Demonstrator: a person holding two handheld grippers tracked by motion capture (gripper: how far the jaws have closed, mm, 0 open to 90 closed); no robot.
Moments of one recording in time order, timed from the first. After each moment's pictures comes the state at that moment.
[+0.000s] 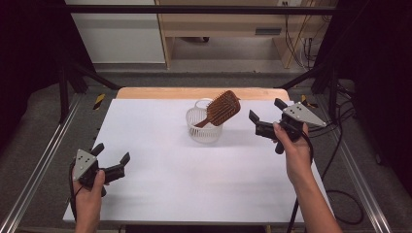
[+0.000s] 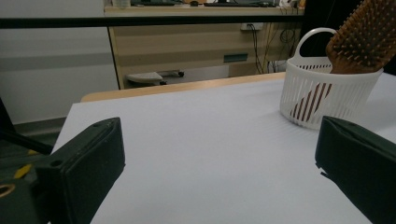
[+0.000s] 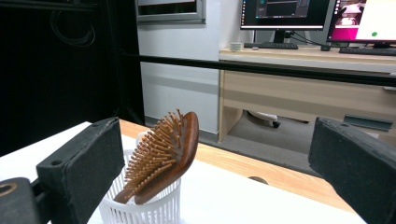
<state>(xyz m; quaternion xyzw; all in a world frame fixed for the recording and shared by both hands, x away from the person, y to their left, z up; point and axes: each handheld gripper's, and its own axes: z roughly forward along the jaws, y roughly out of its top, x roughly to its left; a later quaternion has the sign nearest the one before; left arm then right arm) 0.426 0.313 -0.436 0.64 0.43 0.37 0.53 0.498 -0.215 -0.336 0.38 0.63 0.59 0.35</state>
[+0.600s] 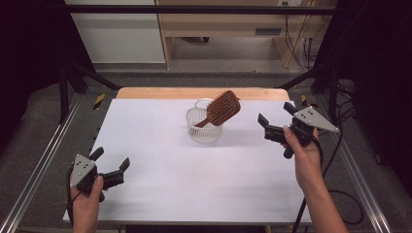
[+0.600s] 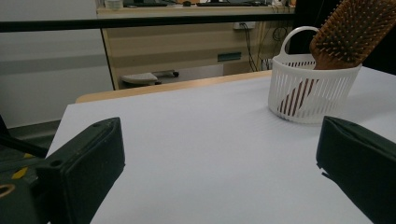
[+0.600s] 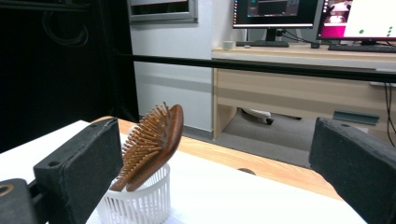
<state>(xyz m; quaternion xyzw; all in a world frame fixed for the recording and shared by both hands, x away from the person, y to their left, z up) 0.409 0.314 -0.434 0.64 0.42 0.36 0.53 0.484 -0.236 -0.336 0.39 0.62 0.58 0.35</state>
